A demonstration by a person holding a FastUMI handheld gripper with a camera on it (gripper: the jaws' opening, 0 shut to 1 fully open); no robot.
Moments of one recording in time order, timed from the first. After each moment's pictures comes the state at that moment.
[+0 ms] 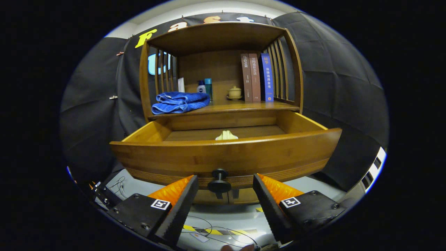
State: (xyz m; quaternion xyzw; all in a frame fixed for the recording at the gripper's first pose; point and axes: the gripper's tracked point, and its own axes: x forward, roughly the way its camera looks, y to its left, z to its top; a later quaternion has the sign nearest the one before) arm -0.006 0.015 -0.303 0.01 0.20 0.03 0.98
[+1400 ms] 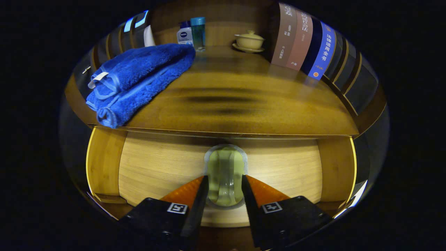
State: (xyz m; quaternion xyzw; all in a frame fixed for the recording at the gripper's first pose) arm 0.194 0.025 -0.370 -0.04 0.51 0.00 0.86
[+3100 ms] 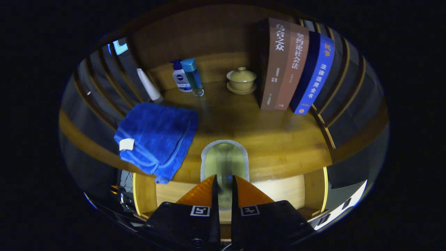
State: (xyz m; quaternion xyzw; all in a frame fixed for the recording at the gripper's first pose) arm 0.274 0.036 -0.232 0.02 0.49 0.01 0.87
